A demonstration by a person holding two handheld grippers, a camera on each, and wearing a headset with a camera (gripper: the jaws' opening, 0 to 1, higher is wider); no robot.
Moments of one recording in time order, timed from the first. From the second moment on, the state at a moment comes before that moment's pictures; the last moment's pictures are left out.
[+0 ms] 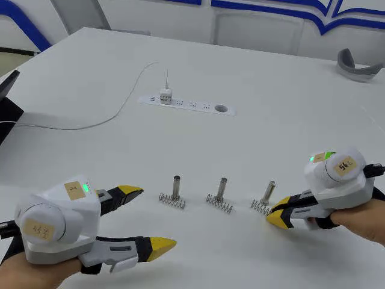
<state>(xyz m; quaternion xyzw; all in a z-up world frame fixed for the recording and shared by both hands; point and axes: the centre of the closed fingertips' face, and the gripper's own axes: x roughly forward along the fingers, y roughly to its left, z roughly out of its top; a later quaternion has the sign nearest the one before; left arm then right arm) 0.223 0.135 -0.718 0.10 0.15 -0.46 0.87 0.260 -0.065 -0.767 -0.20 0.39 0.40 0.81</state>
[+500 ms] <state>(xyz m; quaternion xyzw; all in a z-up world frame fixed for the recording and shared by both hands) 0.210 0.119 -0.721 0.10 0.15 -0.49 0.86 0.231 -0.036 -0.744 -0.21 0.37 0.44 0.79</state>
